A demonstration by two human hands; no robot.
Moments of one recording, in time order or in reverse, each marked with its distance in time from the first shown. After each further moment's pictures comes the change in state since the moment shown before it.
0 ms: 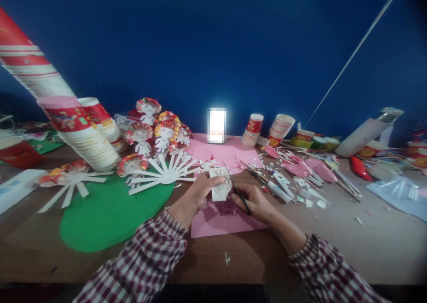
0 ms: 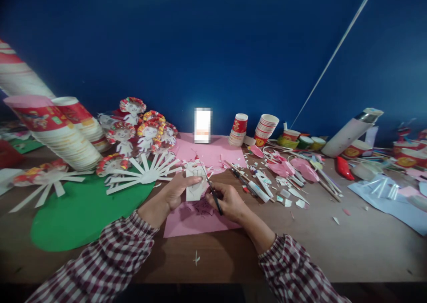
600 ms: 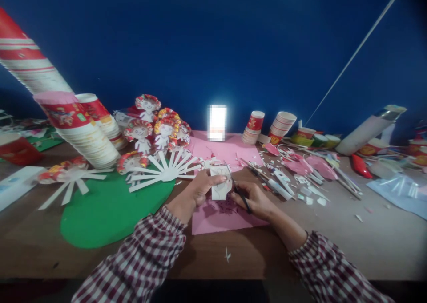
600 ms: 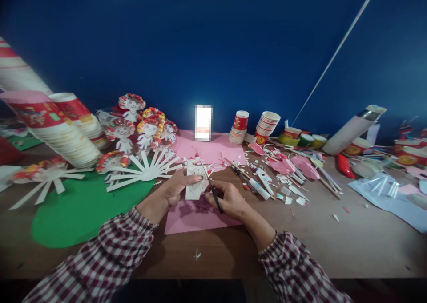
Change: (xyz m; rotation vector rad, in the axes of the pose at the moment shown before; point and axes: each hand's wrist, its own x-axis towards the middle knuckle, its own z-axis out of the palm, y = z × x) left_hand 0.003 0.001 -0.008 0.071 -0.045 -0.045; right_hand -0.001 0.002 -0.001 -0.011 -0.034 0.000
